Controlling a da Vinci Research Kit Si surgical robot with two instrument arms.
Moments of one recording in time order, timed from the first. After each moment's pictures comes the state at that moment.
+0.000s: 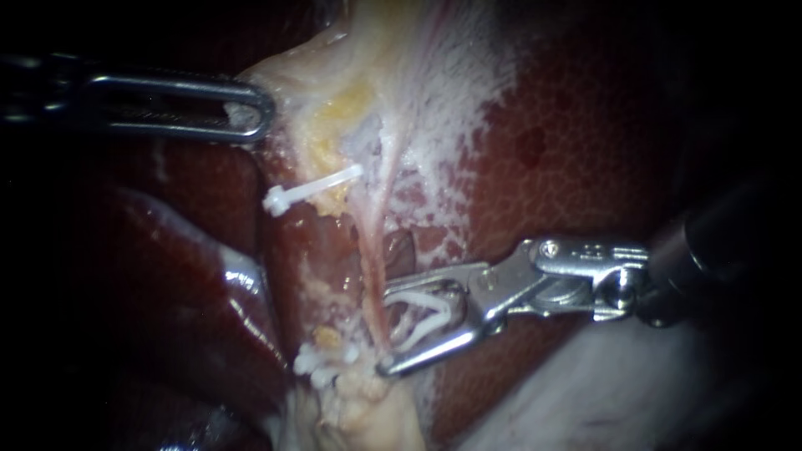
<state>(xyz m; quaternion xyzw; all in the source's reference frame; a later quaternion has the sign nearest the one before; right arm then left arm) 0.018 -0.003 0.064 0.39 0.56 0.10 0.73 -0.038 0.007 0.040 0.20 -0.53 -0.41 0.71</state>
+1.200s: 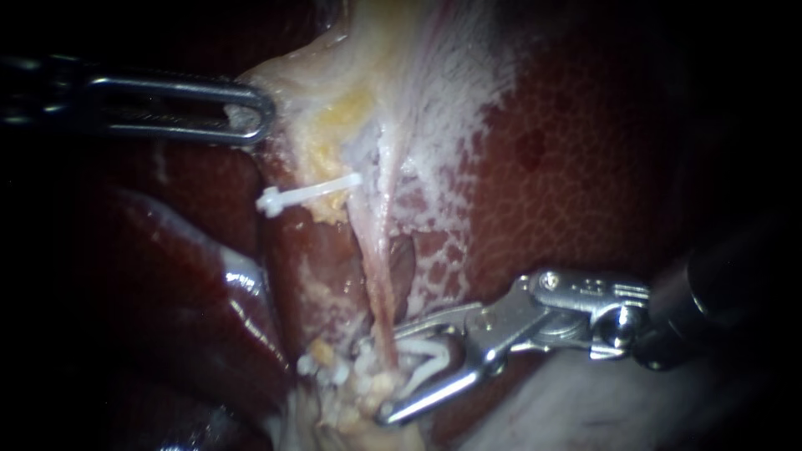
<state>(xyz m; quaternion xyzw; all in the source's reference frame) 0.017 -0.005 0.062 0.47 0.56 0.08 0.67 -0.038 0.007 0.040 0.20 -0.53 -0.41 0.71</state>
